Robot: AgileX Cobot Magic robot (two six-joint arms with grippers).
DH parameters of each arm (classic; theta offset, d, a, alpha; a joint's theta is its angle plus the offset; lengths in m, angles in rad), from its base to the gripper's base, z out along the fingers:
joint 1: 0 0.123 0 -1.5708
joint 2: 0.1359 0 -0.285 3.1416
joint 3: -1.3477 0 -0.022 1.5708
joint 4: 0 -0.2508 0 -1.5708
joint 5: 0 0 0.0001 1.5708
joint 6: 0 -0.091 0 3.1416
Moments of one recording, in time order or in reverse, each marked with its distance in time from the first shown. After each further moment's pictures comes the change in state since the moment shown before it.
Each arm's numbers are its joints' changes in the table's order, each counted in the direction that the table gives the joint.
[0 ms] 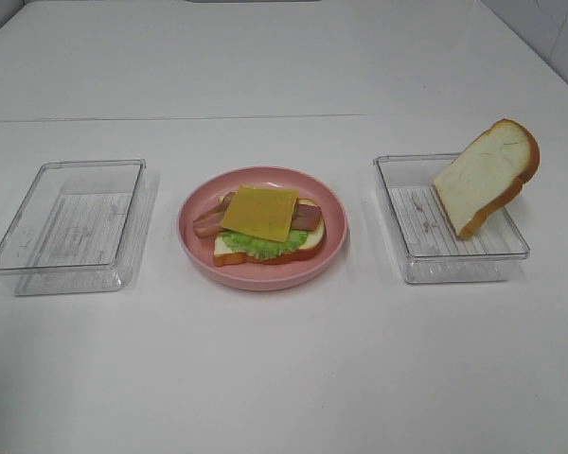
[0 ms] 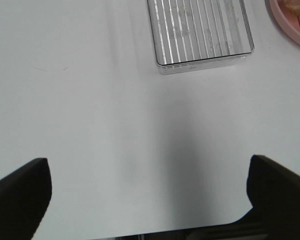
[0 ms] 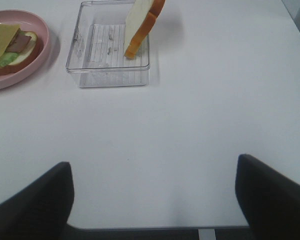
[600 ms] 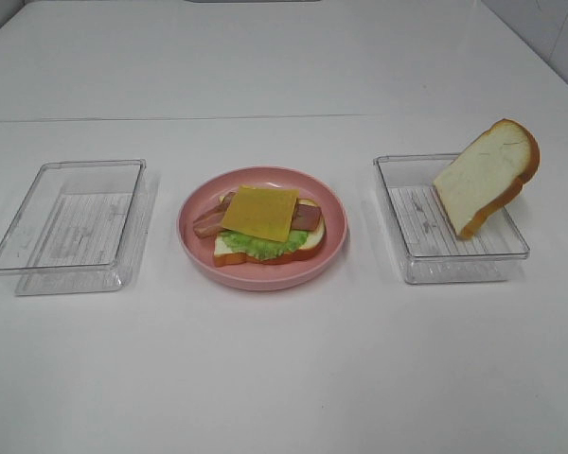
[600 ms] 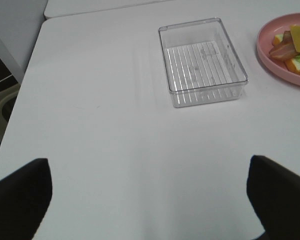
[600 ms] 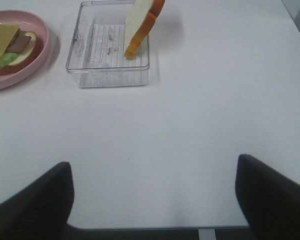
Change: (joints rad) left arm 0.000 -0.692 -0.223 -0.027 -0.073 0.007; right arm 0.000 0.000 0.000 0.000 0.000 0.000
